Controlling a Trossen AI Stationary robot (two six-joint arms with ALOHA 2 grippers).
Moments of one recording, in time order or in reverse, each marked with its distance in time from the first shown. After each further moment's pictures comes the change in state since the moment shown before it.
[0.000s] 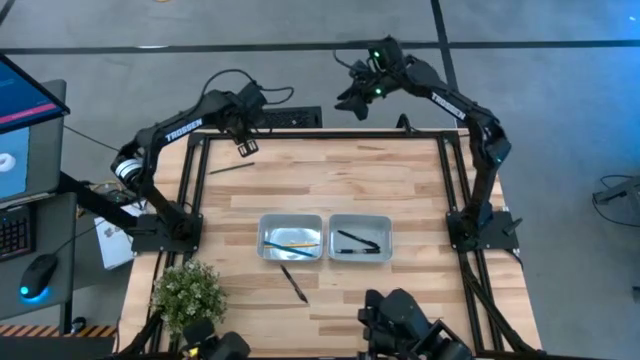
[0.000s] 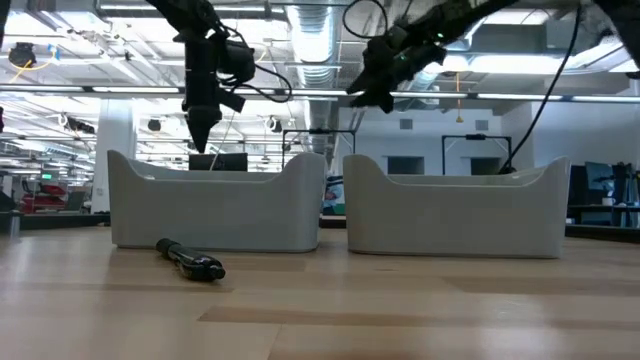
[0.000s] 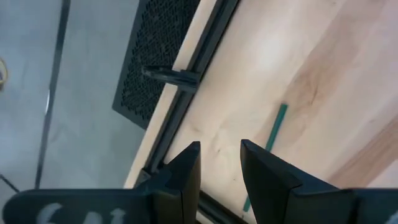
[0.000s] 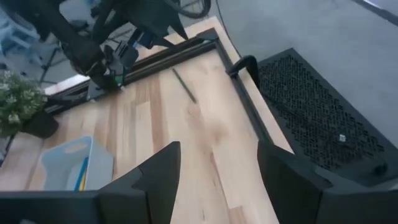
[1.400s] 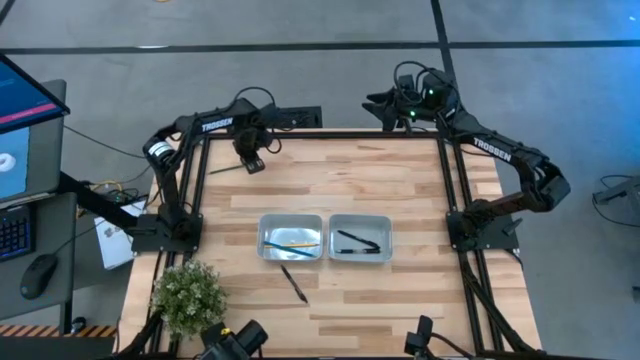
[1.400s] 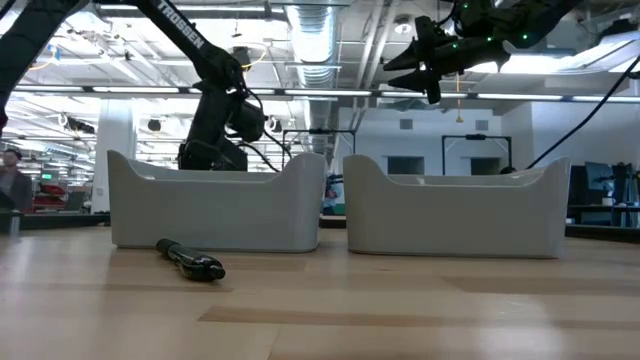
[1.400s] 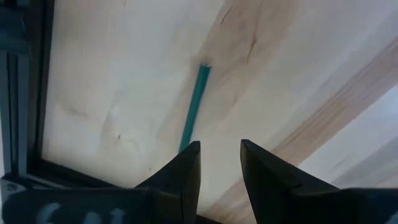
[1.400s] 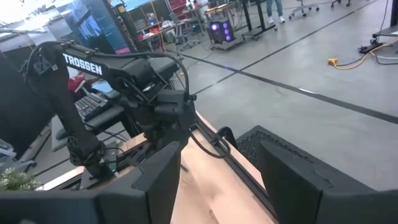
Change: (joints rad) left arm 0.006 0.288 0.000 -0.159 0.179 -0.085; right arm -0.048 -0.536 -0.814 0.839 0.128 0.425
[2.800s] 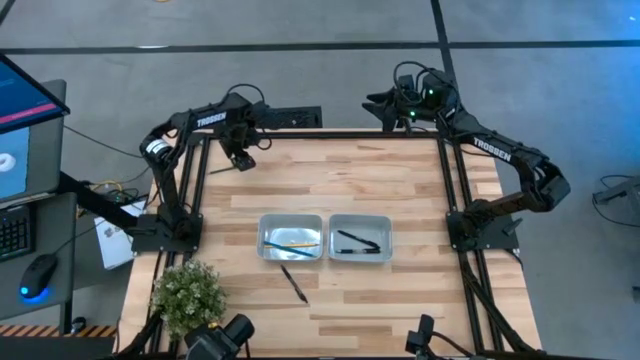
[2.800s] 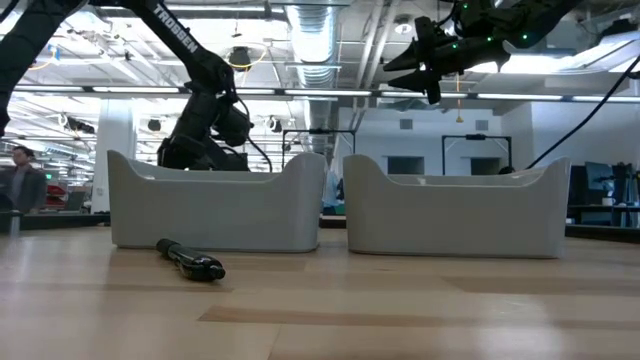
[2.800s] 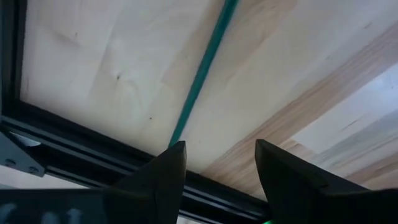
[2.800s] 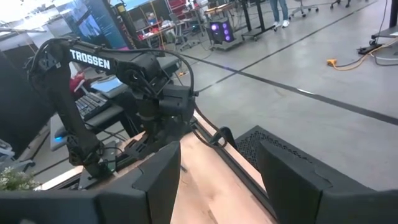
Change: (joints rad) left arm 0.081 -0.001 0.000 -0.130 0.002 -0.029; right arm -0.001 0.000 0.000 0.000 0.001 -0.005
